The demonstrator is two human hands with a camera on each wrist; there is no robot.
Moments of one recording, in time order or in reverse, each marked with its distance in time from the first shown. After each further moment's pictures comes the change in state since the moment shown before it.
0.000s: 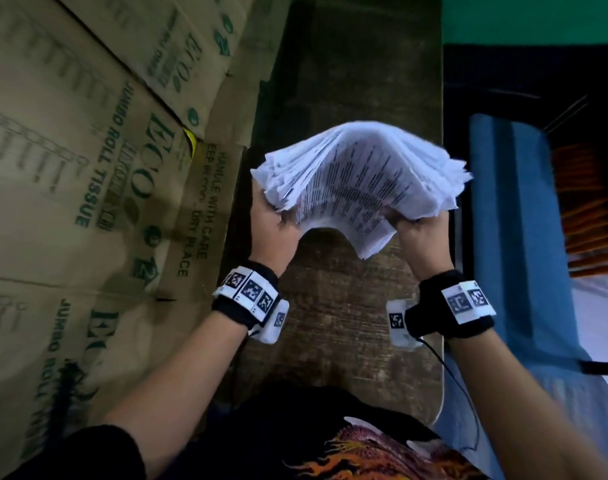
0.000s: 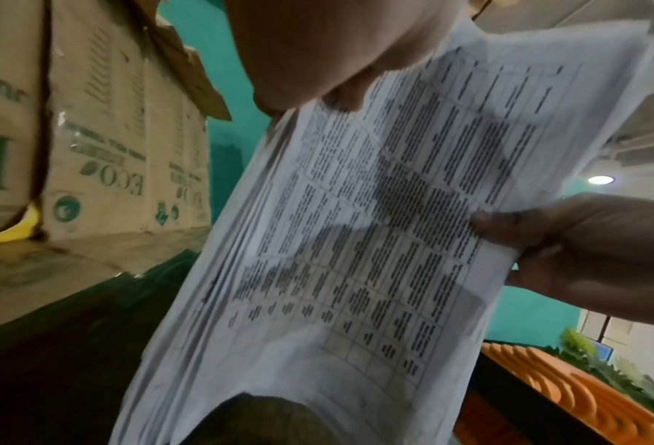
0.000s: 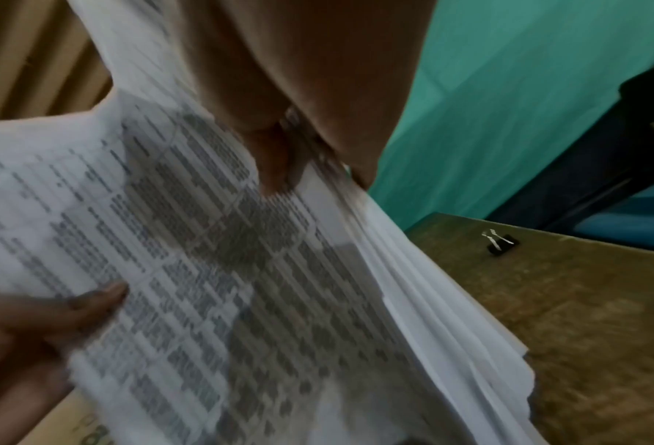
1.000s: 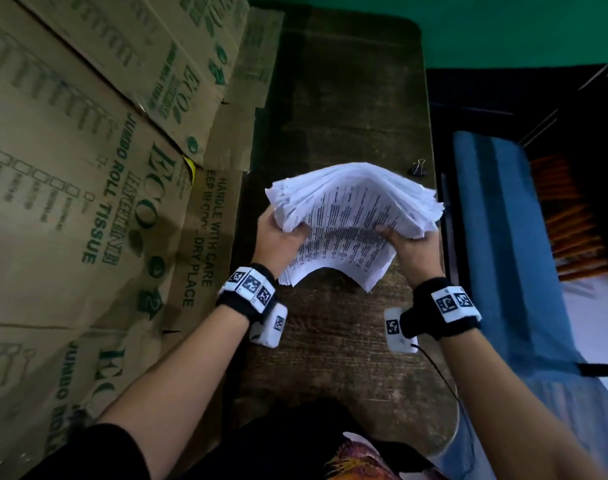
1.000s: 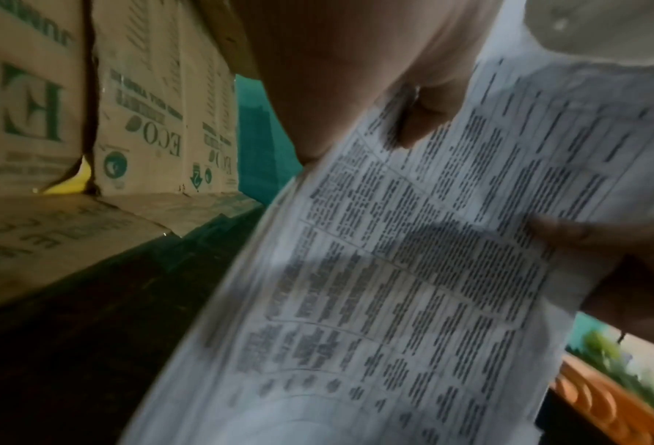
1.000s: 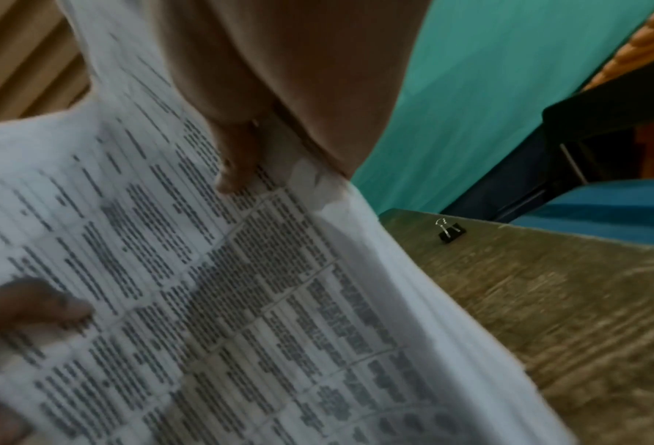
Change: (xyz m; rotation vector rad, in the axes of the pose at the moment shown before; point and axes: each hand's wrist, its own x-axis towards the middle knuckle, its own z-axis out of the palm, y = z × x) left_hand 0.038 -0.019 -0.019 -0.003 -0.180 -0.257; right_hand 0.008 0.014 0.021 0.060 0.052 0.128
